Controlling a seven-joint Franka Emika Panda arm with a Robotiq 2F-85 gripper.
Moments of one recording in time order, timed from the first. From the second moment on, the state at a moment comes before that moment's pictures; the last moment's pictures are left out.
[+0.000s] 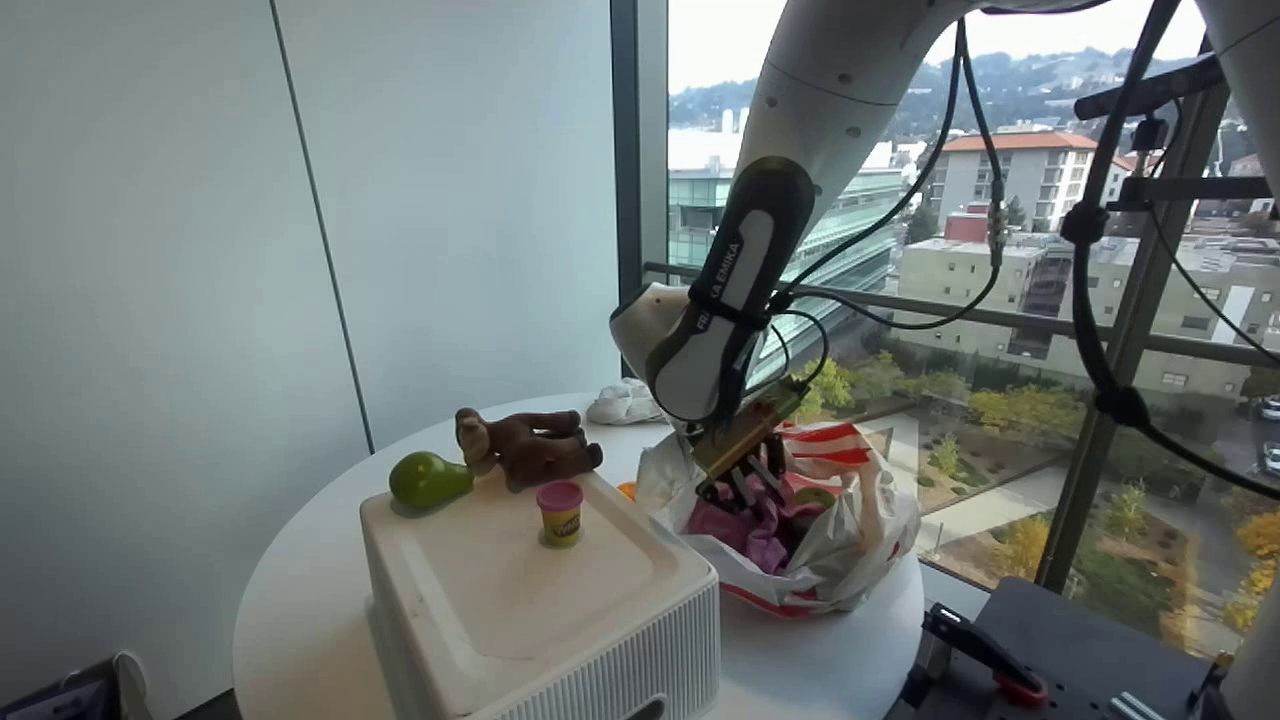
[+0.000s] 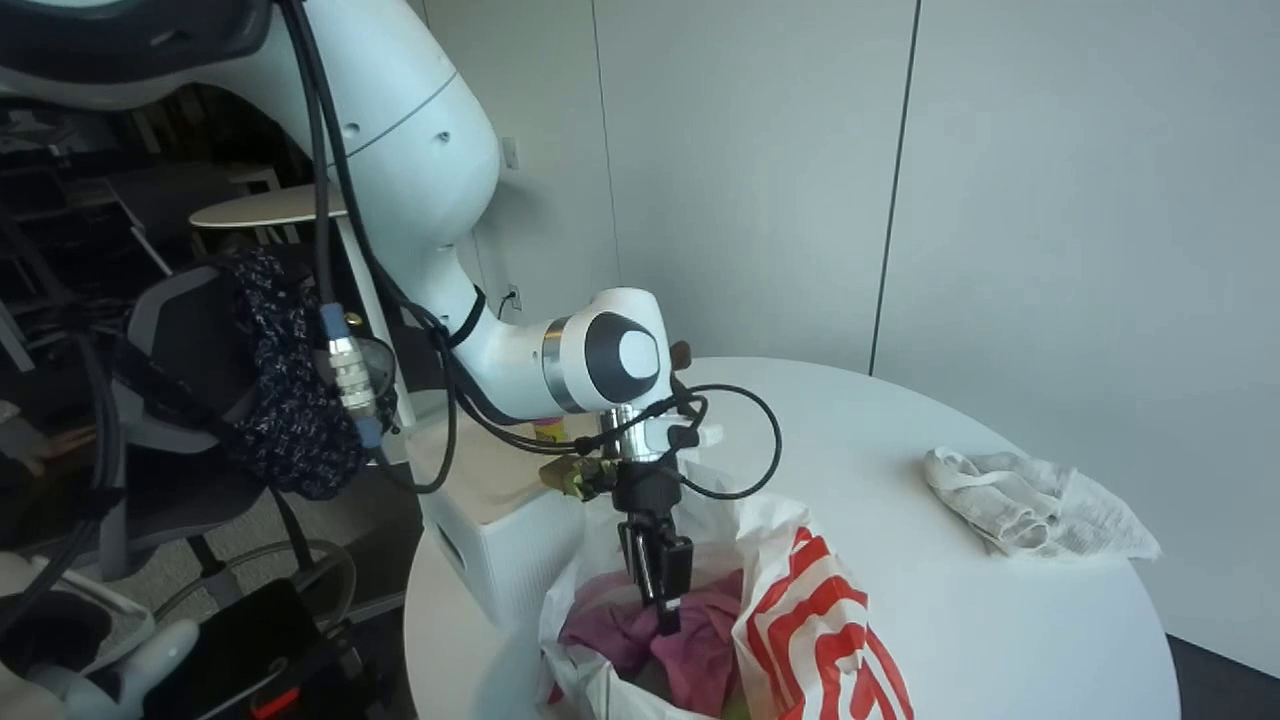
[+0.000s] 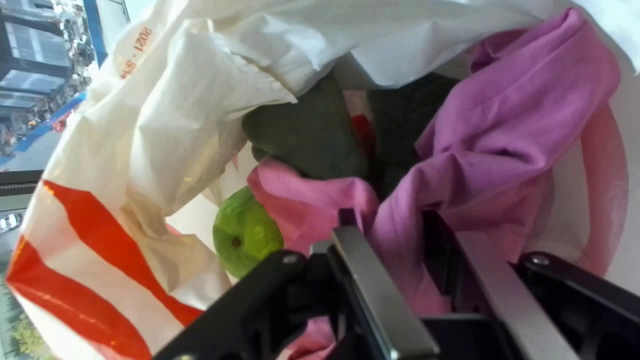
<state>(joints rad) 0.11 0.48 -0.15 -2.17 -0.52 2.25 0.67</state>
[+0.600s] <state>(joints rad) 0.17 0.05 0.02 -2.20 -0.42 1.95 0.52</state>
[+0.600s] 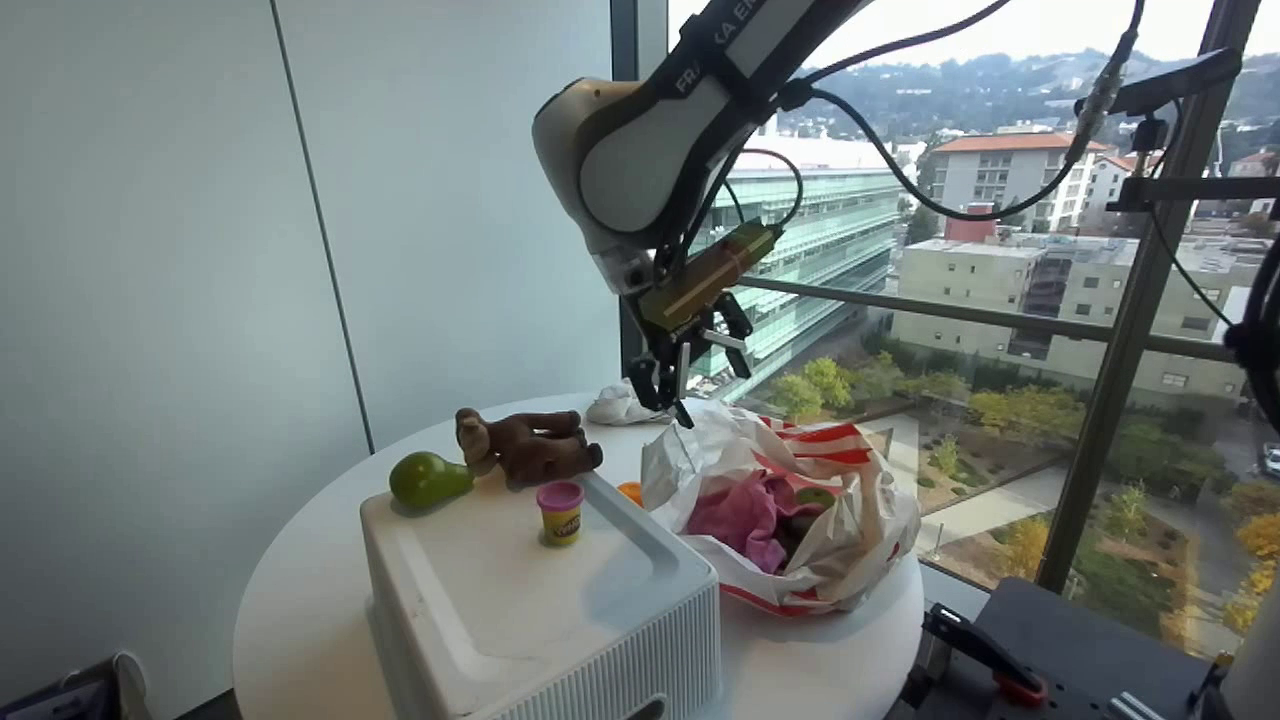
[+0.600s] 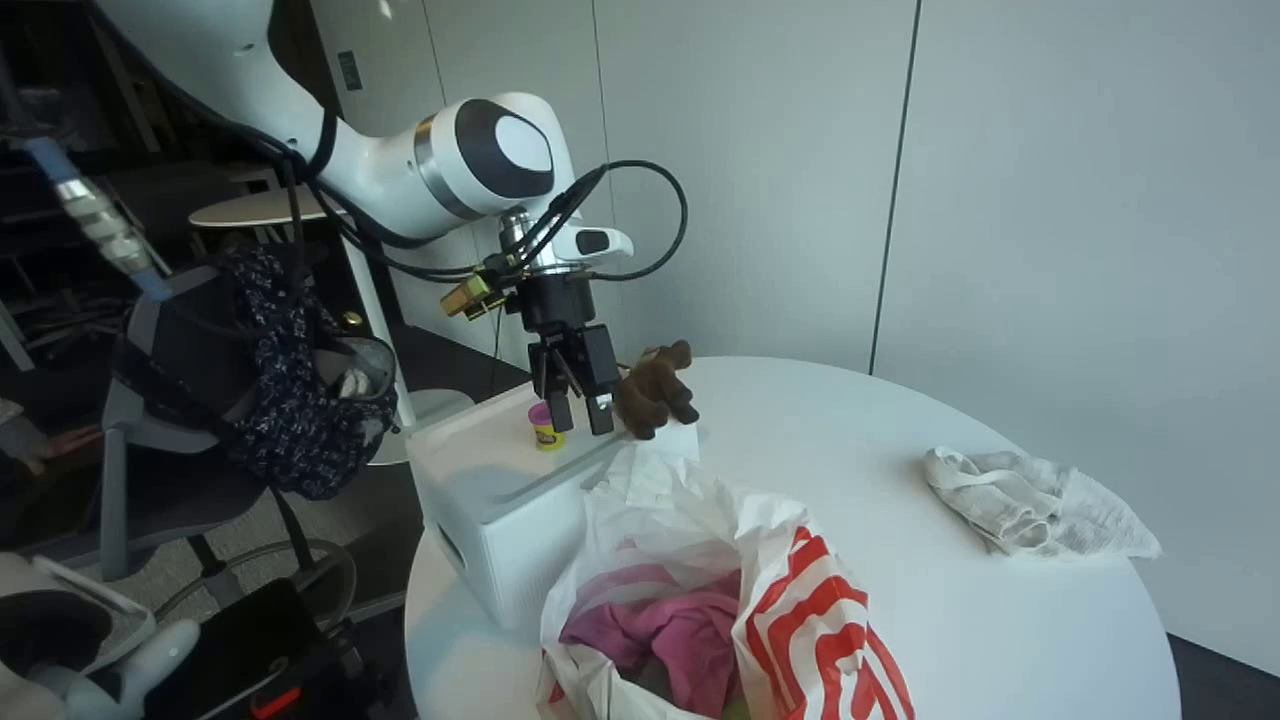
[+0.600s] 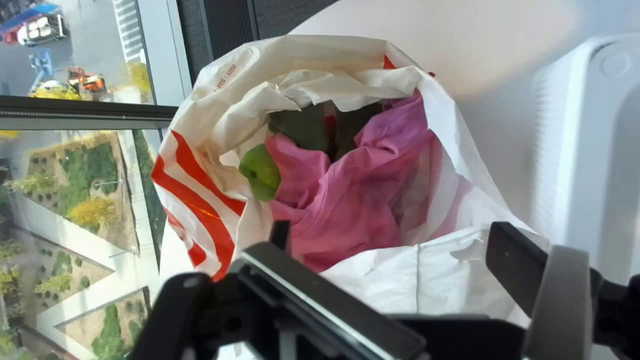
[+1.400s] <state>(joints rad) 0.20 0.11 0.16 -2.19 -0.19 2.43 0.45</state>
